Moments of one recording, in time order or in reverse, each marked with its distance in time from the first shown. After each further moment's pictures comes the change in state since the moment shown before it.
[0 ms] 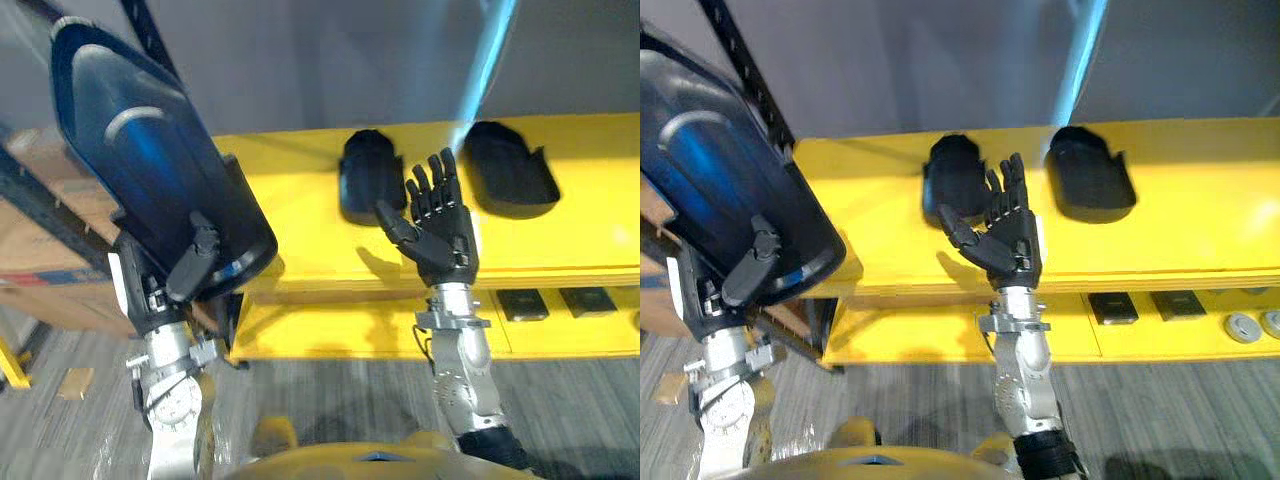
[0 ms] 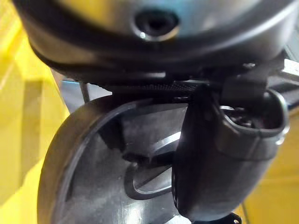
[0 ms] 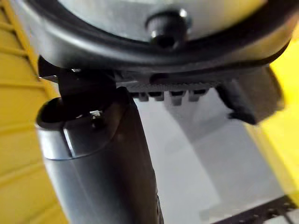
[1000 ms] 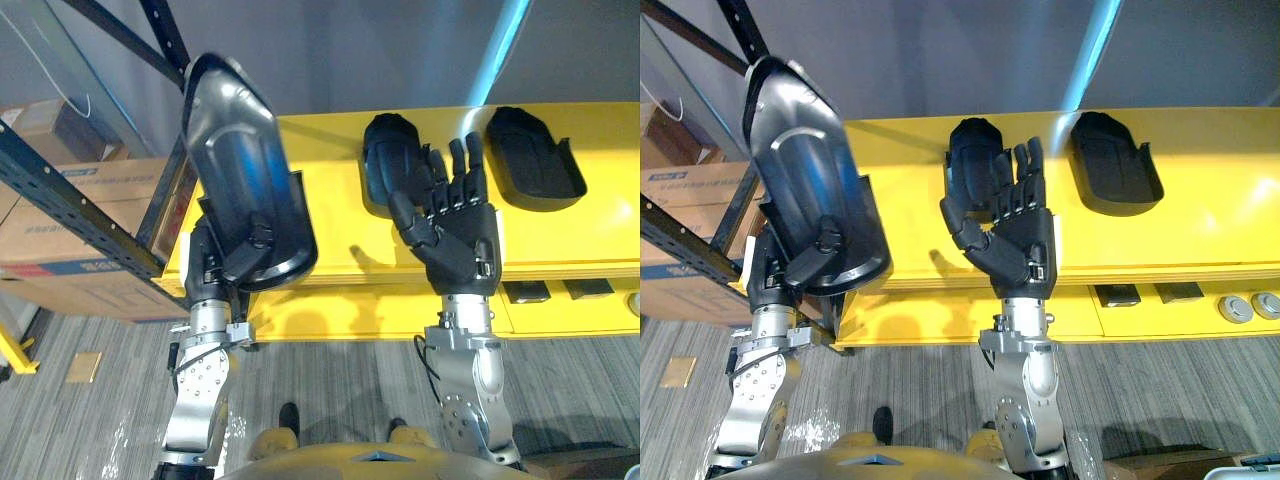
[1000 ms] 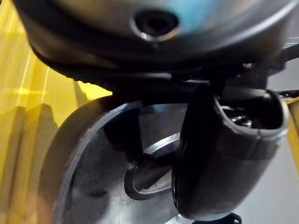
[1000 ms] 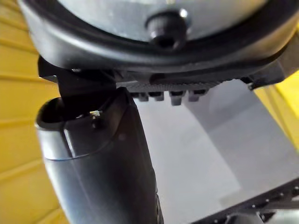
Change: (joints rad) left arm -0.142 0.100 -0.109 0.098 0.028 0.249 0.059; right arm 0.212 0.017 0.052 -0.391 0.006 0.096 0.071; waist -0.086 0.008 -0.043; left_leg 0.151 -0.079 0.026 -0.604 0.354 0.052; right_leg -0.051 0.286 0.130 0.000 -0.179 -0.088
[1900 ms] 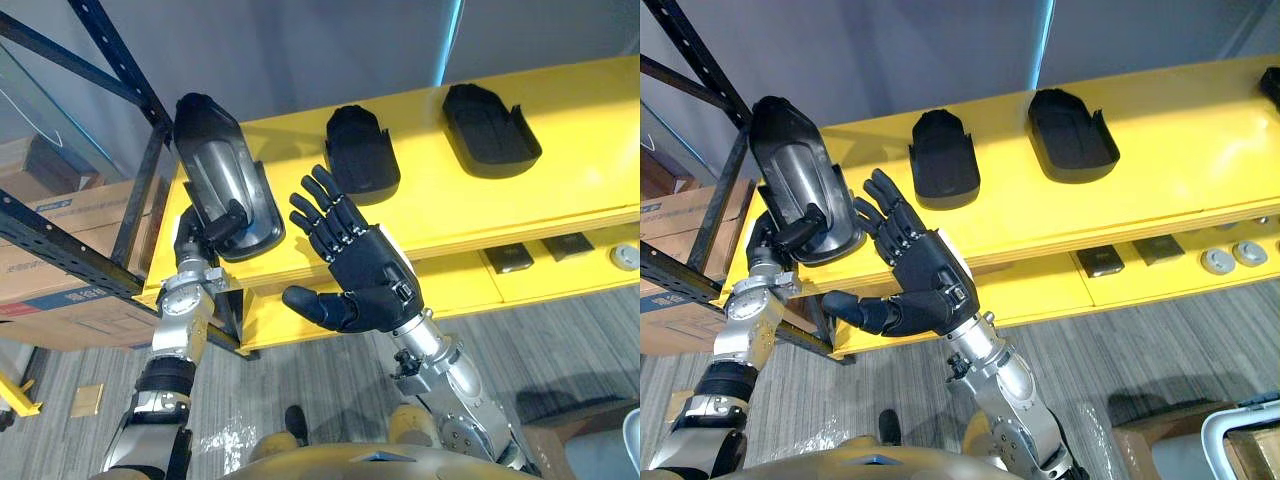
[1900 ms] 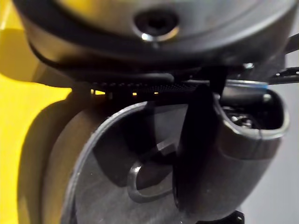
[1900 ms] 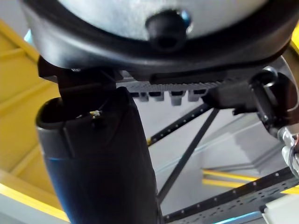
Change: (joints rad) left arm -0.506 0.180 0.085 0.647 -0.333 0.067 -0.164; right arm -0.113 -0.203 0.213 -0.069 0.100 0.175 0.225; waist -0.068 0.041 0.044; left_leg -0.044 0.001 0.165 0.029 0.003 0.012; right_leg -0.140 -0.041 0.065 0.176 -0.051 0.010
